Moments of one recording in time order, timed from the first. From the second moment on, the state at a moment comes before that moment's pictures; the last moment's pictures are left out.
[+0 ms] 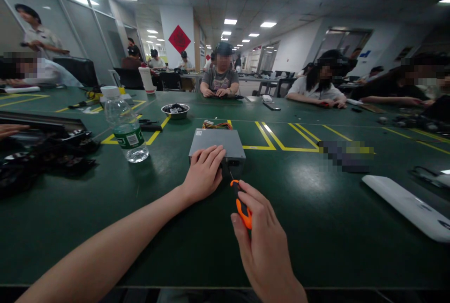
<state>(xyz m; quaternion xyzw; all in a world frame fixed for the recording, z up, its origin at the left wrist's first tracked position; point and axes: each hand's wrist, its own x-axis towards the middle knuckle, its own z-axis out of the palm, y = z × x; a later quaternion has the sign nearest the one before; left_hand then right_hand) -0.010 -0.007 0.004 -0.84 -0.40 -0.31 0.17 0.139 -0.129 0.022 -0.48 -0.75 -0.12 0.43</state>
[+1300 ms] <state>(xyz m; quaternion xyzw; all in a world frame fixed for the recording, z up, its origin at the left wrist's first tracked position) 0.001 -0.006 0.010 -0.82 -0.45 -0.33 0.15 0.129 -0.136 0.008 -0.52 -0.74 -0.13 0.41</state>
